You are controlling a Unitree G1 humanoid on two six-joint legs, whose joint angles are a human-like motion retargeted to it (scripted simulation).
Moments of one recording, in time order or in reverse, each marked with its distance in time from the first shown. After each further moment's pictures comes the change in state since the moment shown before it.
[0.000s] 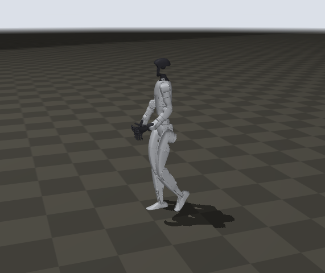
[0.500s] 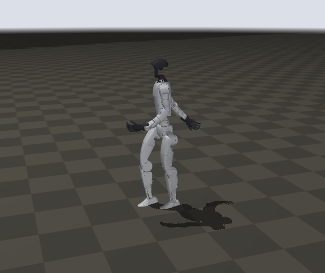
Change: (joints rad) left arm -0.138 0.054 -0.072 -0.032 -0.025 0.011 -0.035; right arm 0.861 -0.016 -0.085 0.284 -0.245 0.020 0.282; waist -0.018 0.143 0.051; left_leg 0.275 -0.081 -0.140 -0.850 -0.326 0.197; right_leg -0.312 -0.056 -0.203 0.341 0.163 0.202
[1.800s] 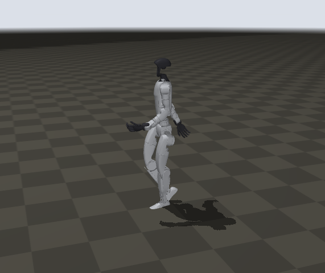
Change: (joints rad) left arm 0.032 -0.065 0.050 0.030 -0.014 0.012 0.048; right arm -0.172 -0.003 0.022 0.000 0.149 -0.069 -0.155; waist 0.085 0.041 -0.032; left_leg -0.114 0.065 0.121 0.025 0.041 0.033; right_leg 0.129 0.143 0.035 0.329 0.106 -0.038
